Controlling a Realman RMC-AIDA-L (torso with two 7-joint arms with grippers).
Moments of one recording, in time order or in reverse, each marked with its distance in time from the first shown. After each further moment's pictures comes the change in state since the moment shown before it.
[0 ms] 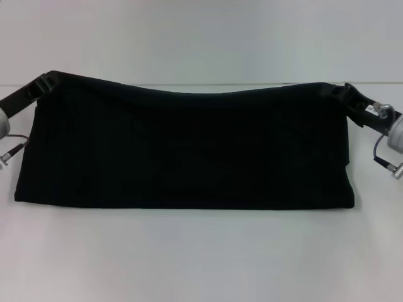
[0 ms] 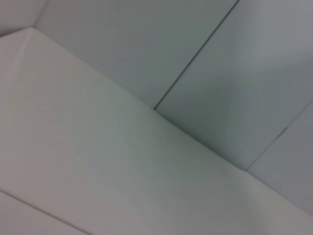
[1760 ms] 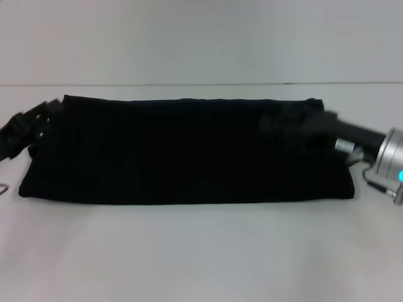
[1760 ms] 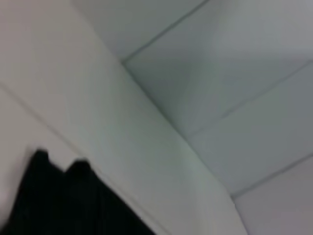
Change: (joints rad) left arm 0.238 -0.007 0.141 0.132 -0.059 0.403 -0.318; right arm -0.100 -0.005 -0.346 -0.106 0.055 -0.382 -0.579
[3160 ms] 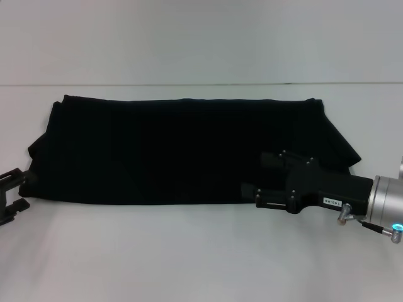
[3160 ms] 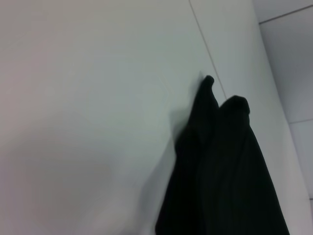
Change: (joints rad) left arm 0.081 0.028 -0.091 0.050 0.324 0.036 -0.413; right arm -0.055 0.010 -0.103 0.027 -0.013 -0.044 -0.186
